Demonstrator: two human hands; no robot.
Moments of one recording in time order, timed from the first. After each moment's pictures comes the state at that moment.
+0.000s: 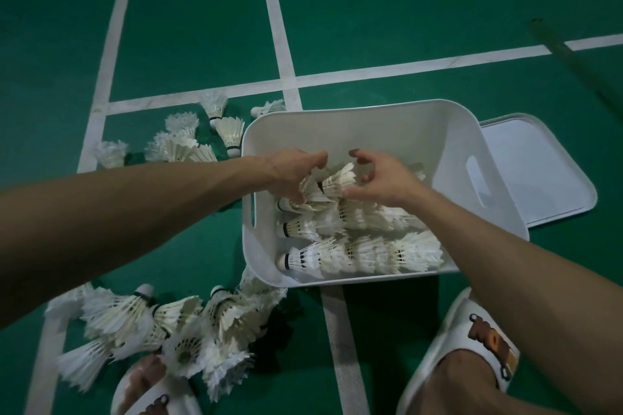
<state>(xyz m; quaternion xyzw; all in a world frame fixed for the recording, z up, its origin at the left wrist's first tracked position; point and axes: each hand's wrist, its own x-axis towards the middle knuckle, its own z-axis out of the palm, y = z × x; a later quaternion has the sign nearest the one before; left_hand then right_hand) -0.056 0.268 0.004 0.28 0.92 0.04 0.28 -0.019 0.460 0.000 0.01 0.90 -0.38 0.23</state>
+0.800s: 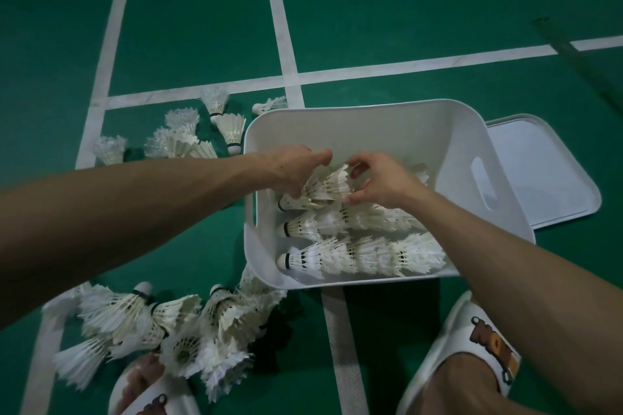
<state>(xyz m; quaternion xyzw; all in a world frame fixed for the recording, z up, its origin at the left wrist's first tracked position) -0.058 0.270 0.004 0.28 0.92 0.02 0.28 -0.027 0.454 -0.006 -0.03 0.92 -0.32 0.24</state>
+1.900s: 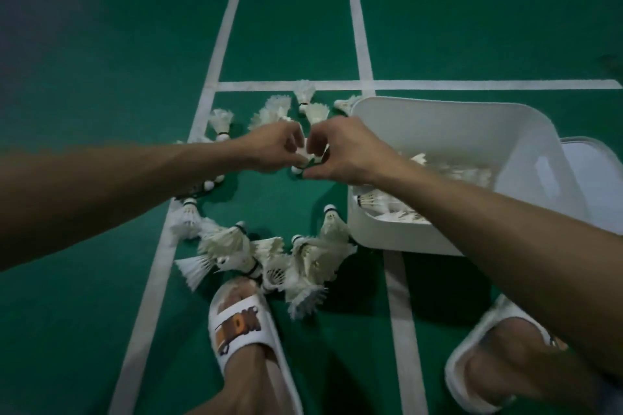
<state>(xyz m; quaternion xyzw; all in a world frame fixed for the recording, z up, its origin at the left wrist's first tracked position) 0.045 0.107 0.073 0.07 0.94 0.27 0.19 0.062 0.275 0.117 -0.28 0.93 -0.22 0.13</state>
